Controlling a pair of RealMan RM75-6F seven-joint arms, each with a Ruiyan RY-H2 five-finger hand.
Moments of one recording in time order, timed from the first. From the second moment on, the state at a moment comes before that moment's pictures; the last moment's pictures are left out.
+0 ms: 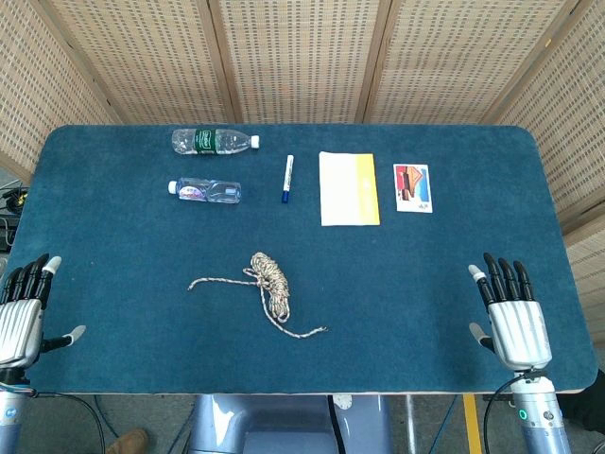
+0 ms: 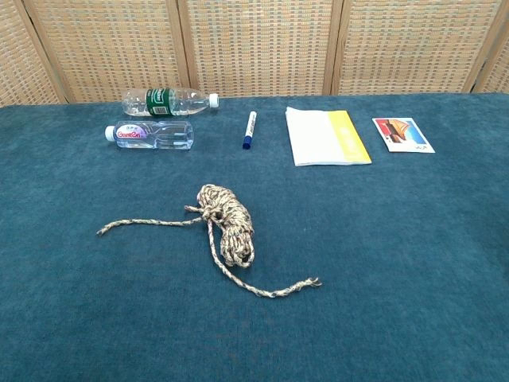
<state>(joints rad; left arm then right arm) -0.16 -1.16 0.01 -1.79 1.33 1.54 0.20 0.15 -1.25 0.07 -1.74 -1.51 1.52 -0.49</state>
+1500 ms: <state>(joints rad) -0.14 -1.17 -0.05 -1.79 1.34 1.46 0.22 0.75 -1.49 0.12 -1.73 -1.12 0.79 -0.65</state>
